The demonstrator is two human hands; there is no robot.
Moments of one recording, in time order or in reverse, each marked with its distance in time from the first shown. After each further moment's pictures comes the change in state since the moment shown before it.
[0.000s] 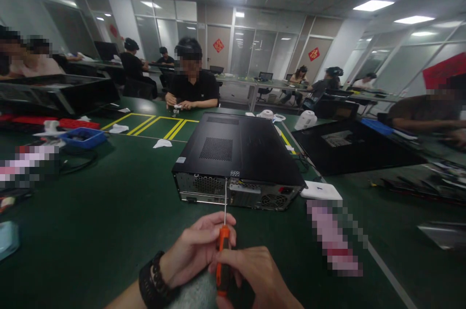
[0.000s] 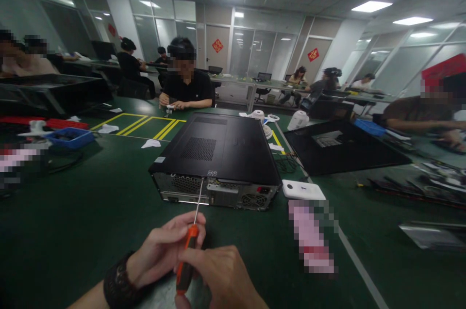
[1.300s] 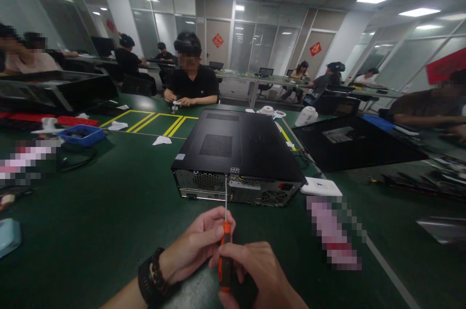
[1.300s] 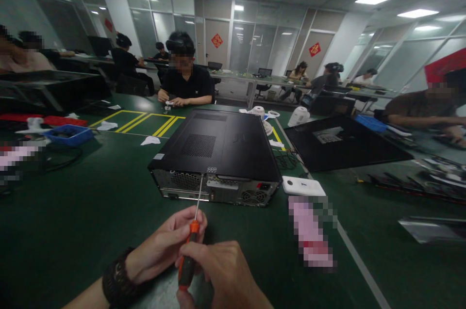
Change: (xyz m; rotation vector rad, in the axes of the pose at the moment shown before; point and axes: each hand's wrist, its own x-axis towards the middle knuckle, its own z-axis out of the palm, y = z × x) left_hand 0.000 0.001 0.010 0.142 0.065 0.023; right_hand -0.007 -0.013 -0.013 -0.100 -0.054 0.109
